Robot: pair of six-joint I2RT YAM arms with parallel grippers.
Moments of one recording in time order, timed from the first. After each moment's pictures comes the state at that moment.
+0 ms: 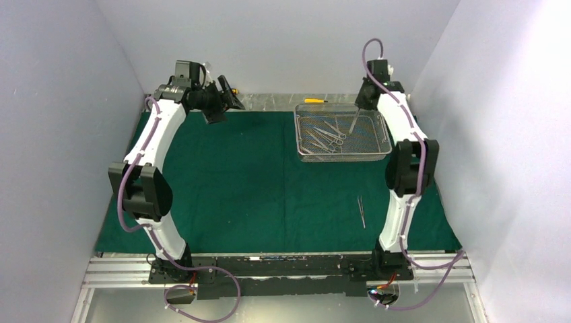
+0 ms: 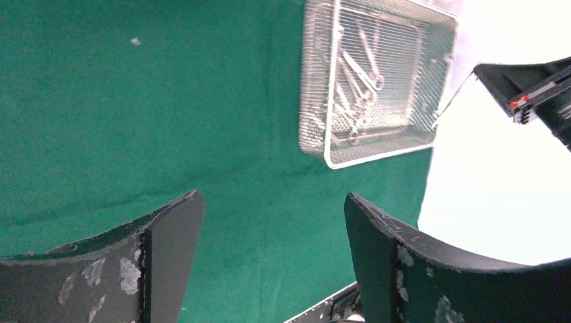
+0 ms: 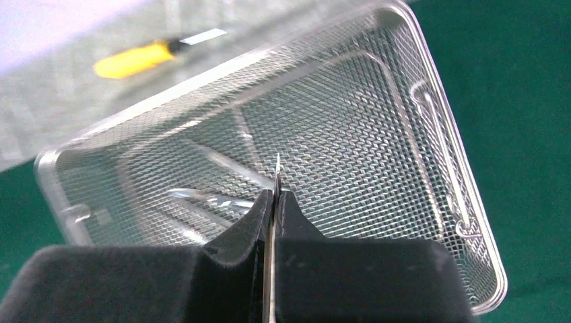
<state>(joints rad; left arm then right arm) -0.14 1.78 1.78 -0.79 0.39 -0.60 0.06 2.10 1.94 -0.69 0.18 0.42</state>
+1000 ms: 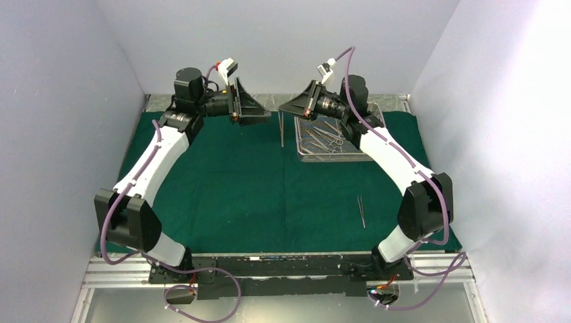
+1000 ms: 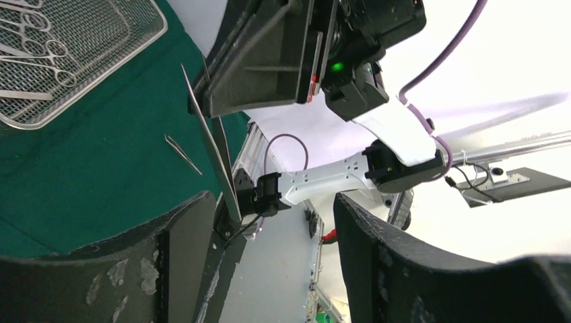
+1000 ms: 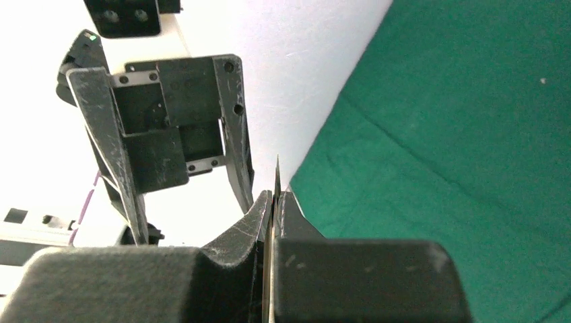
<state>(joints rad) -0.26 1.53 1.44 -0.08 1.10 -0.92 0.38 1.60 1.37 0.14 -0.77 0.98</state>
